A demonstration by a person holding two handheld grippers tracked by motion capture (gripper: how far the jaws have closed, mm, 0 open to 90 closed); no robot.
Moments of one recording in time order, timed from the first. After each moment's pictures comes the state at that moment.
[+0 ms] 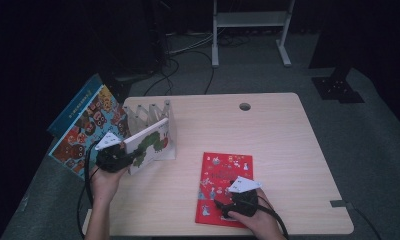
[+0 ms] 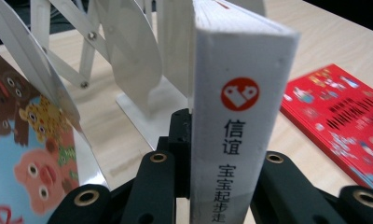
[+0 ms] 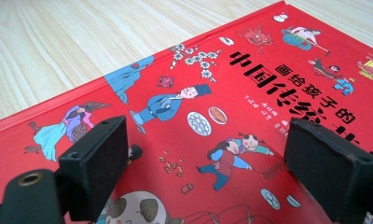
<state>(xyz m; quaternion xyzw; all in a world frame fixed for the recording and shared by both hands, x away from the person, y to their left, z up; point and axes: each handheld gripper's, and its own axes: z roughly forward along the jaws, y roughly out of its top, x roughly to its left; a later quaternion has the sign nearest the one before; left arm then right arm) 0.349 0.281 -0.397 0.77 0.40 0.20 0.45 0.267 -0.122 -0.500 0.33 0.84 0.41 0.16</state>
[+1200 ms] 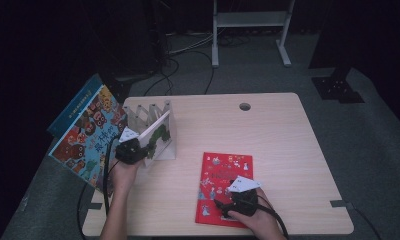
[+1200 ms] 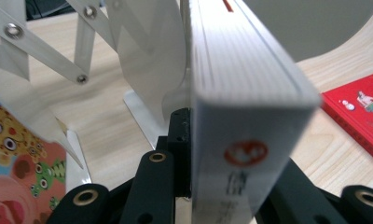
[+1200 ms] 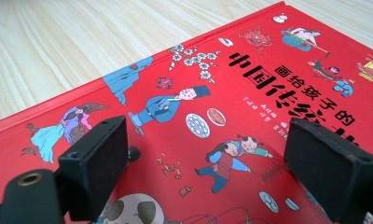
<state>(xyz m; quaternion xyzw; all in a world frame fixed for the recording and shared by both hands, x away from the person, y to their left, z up) 0.389 0.253 -0.435 0.77 0.43 0.21 0.41 0.268 -0.122 -0.500 0.33 0.84 0.41 0.16</state>
